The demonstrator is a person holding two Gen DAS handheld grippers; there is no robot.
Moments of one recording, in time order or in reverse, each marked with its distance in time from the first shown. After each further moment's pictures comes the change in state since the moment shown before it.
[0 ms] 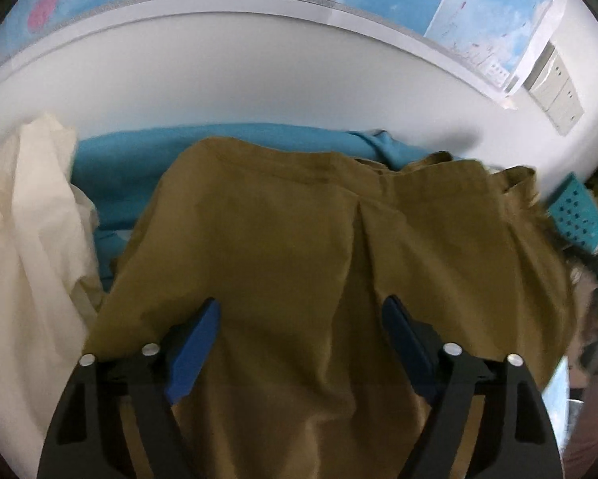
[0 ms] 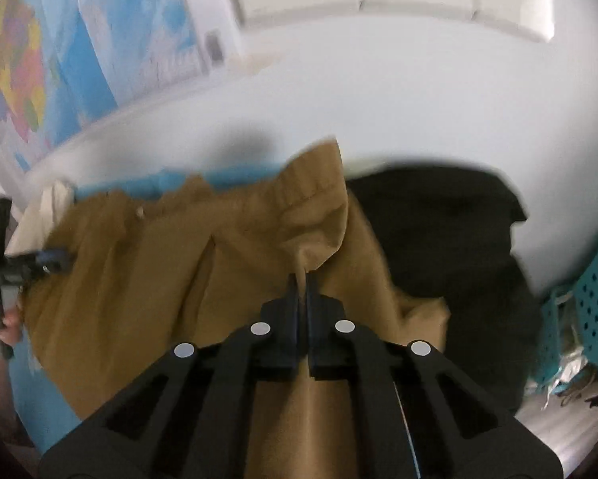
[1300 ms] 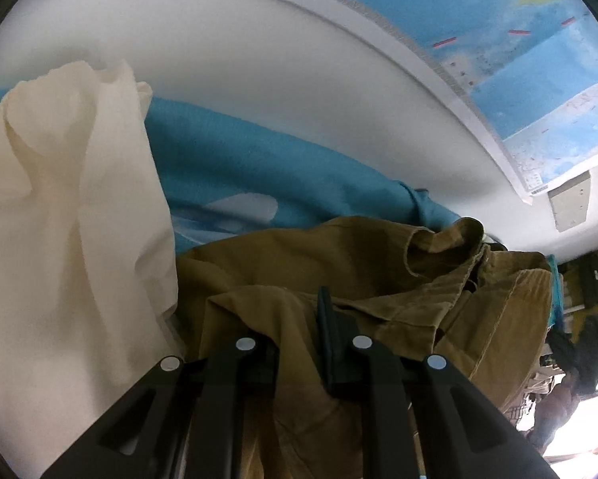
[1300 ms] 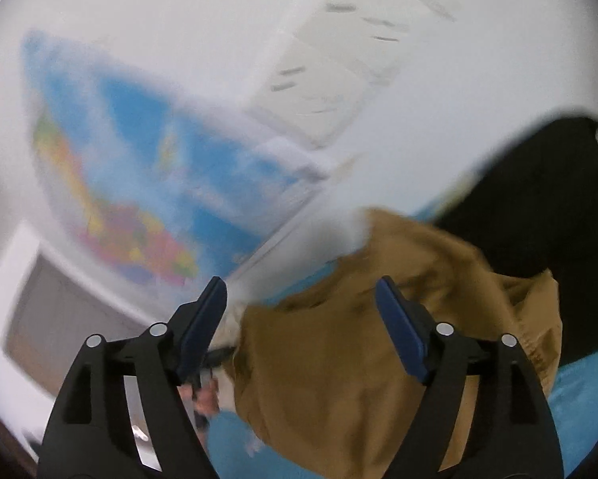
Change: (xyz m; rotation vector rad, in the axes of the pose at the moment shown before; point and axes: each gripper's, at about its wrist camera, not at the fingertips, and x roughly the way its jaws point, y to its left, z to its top) left arm 0.000 0.065 0.041 -0.313 0.115 -0.156; right arm -0.030 0.027 0.015 0.321 -0.092 0.516
